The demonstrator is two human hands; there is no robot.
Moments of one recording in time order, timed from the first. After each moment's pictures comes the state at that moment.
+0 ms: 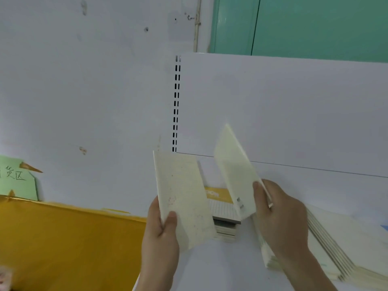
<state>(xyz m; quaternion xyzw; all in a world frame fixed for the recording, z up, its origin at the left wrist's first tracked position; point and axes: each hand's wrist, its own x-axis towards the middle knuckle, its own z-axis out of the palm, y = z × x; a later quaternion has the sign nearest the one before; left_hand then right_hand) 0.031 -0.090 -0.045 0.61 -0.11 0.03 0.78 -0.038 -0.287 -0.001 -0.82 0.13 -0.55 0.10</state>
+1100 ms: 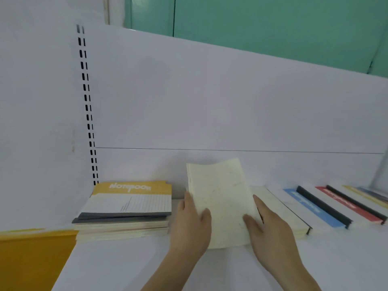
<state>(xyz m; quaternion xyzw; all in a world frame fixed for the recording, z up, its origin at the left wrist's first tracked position) -0.004 -0.262 -0.063 0.81 -0.33 -0.03 0.49 -0.152 -0.355 -0.041 -0.86 0.33 -0.33 0.20</state>
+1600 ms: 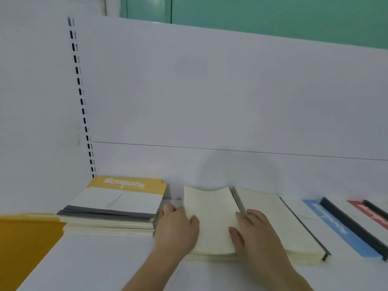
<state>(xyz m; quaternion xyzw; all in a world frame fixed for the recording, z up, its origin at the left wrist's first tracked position) 0.013 -0.306 -0.082 0.94 -0.24 -0.01 0.26 -0.125 -0.441 -0.077 -0.95 0.24 -0.22 -0.01</state>
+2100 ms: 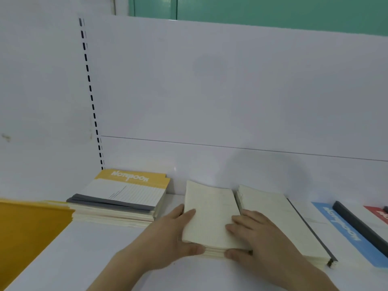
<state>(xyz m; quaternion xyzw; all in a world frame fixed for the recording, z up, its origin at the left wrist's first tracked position) 0.005 -0.259 -0.078 0.85 -0.46 -0.07 0.25 -0.144 -0.471 -0.068 -0.99 0.06 -0.08 0.02</state>
